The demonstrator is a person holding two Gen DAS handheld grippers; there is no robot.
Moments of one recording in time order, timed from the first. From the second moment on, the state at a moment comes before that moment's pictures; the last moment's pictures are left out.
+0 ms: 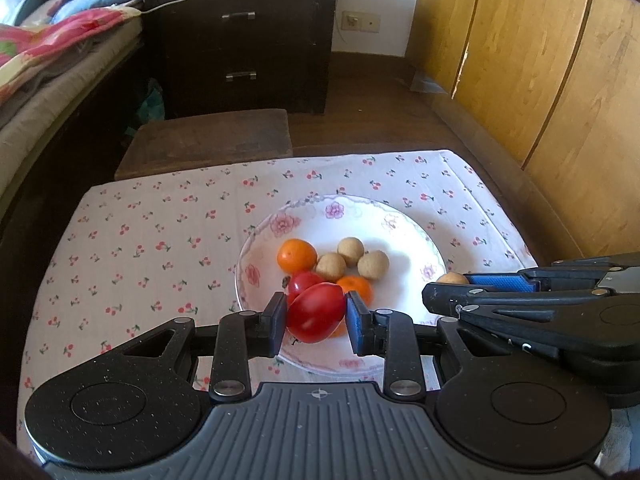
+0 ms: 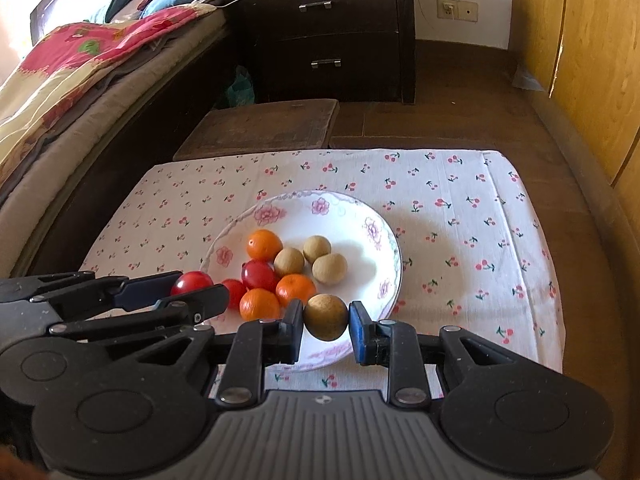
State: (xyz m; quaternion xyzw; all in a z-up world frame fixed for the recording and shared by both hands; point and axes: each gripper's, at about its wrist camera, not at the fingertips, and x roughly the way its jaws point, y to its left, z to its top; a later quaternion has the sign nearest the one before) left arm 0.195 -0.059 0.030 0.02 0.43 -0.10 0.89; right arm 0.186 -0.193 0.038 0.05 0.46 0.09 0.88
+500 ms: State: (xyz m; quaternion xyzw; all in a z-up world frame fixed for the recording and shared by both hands) left arm 0.219 -0.060 0.010 0.01 0.46 -0.09 0.88; right arm 0.212 -0.195 0.017 0.05 0.48 0.09 0.87
